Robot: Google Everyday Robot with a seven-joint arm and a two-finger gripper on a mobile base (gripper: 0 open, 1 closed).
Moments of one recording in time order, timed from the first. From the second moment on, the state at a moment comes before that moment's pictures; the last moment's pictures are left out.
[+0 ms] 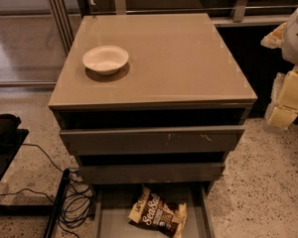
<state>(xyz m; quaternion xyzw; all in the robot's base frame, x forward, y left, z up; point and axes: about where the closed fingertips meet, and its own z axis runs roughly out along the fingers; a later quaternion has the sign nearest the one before) 0.438 -0.217 0.976 -0.60 0.78 -0.03 0.16</state>
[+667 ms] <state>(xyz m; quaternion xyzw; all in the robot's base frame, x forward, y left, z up) 0.436 -0.213 0.974 -0.61 0.78 -0.04 0.16</state>
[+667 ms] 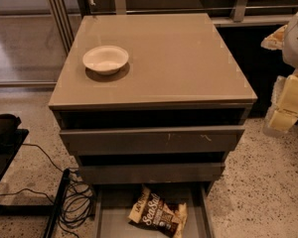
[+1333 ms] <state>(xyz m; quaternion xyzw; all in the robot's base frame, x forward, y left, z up) 0.414 -0.195 0.890 -0.64 0.74 0.02 0.20</state>
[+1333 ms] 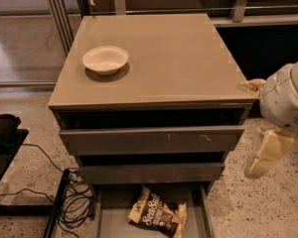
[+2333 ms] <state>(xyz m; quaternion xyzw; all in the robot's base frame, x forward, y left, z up) 0.379 -0.172 0.743 -0.67 0.71 0.04 0.21</state>
